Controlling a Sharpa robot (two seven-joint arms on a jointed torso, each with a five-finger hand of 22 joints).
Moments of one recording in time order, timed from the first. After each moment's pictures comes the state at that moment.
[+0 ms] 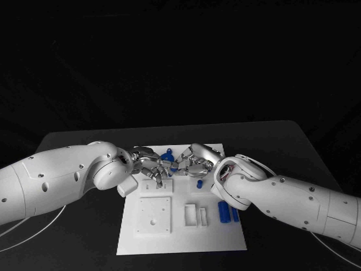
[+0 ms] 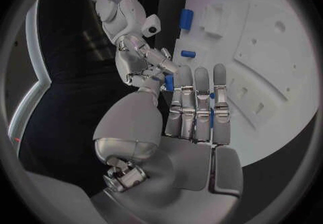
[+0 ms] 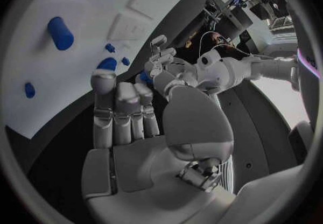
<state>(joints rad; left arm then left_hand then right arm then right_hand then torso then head) 1.39 -0.63 -0.21 1.33 -0.37 0.03 -0.26 1.12 0.05 0.06 0.01 0.50 1.13 0.02 0.15 0.75 1.19 -0.01 0.61 0.40 1.00 -0.02 1.05 0.37 0.01 1.05 -0.03 0.27 0.98 1.02 -0.65 0.14 1.47 -1.35 -0.37 -0.12 1.21 -0.02 0.45 -0.21 0.11 1.21 0.06 0.06 0.06 1.31 -0.05 1.00 1.16 1.45 -0.09 1.03 1.05 0.06 1.46 -0.12 0.62 1.31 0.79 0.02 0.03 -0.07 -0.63</state>
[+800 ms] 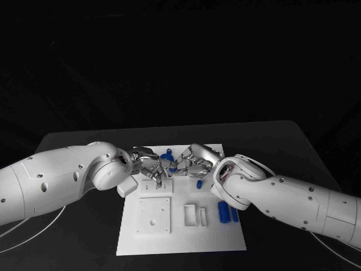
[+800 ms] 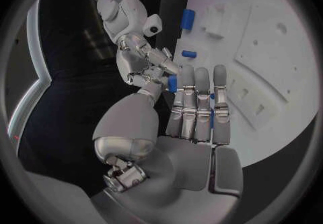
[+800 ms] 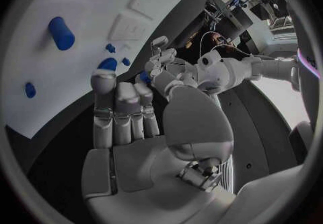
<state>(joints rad) 1.39 -0.63 -0.21 1.33 -0.36 0.03 -0.25 1.03 0.10 0.30 -0.06 0.54 1.10 0.04 0.18 0.78 1.19 -0.01 0.61 0.39 0.99 -0.02 1.05 0.36 0.01 1.03 -0.04 0.30 1.05 1.02 -0.65 0.14 1.47 -1.35 -0.37 -0.12 1.21 -0.02 0.45 -0.21 0.11 1.21 0.06 0.06 0.06 1.31 -0.04 1.00 1.16 1.45 -0.09 1.03 1.05 0.06 1.46 -0.12 0.62 1.31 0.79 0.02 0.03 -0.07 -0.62</state>
